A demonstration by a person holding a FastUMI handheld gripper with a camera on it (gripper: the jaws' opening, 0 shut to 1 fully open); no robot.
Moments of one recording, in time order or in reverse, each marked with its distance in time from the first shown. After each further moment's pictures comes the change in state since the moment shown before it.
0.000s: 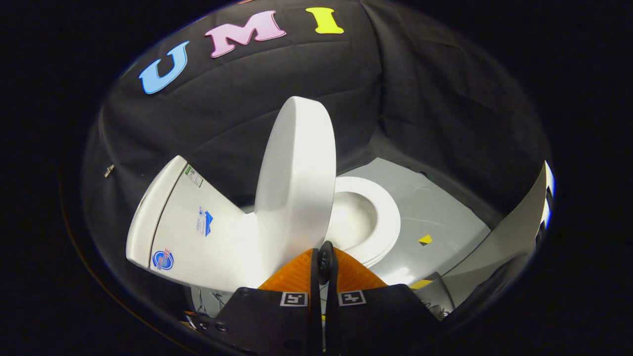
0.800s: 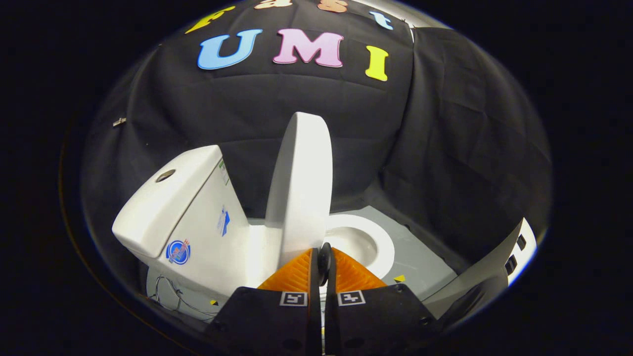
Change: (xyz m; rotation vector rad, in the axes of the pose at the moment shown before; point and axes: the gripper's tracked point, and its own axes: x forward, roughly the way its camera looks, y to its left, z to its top) arm -0.045 0.110 0.003 -0.281 -0.258 -0.098
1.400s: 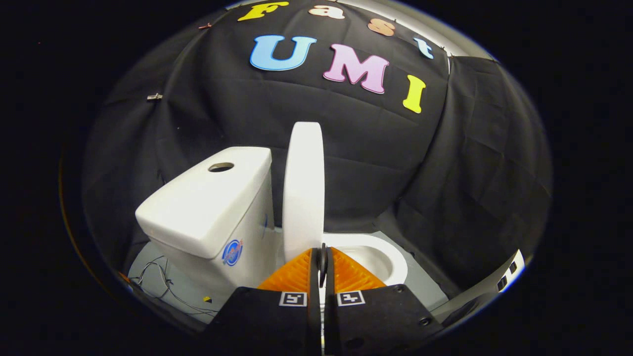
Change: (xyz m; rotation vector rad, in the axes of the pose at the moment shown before) arm -0.027 0.092 0.002 -0.174 -0.114 0.066
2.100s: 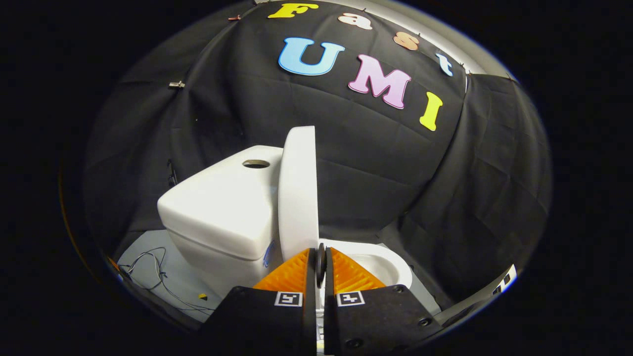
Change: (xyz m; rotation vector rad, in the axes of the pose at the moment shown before) arm -0.008 0.046 0.003 -0.098 -0.047 0.009
